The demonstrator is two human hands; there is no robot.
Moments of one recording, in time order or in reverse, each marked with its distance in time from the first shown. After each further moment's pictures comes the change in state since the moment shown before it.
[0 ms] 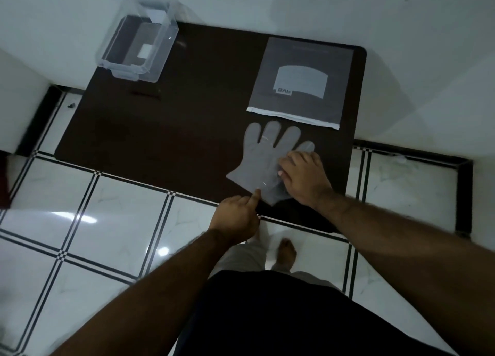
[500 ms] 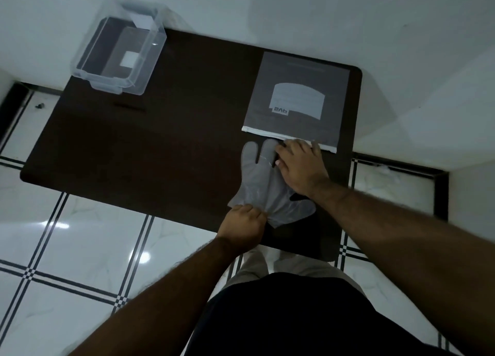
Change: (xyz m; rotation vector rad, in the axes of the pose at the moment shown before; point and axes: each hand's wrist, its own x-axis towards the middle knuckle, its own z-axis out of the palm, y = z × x) left_hand 0.062 -0.014 0.018 -0.030 0.092 0.252; right_hand 0.088 0.023 -0.030 -0.094 -0.036 0.086
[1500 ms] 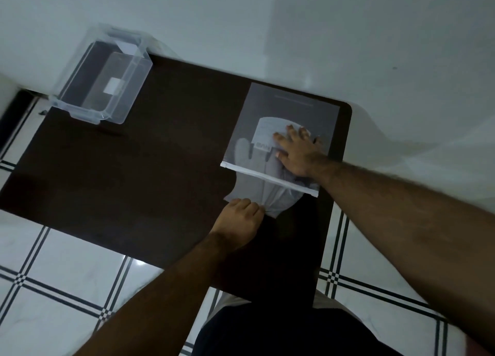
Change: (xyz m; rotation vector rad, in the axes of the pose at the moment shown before) left_hand 0.135 -0.025 -0.006 0.090 0.079 0.004; right_hand 0.145 0.117 -0.033 0.022 -0.321 0.057
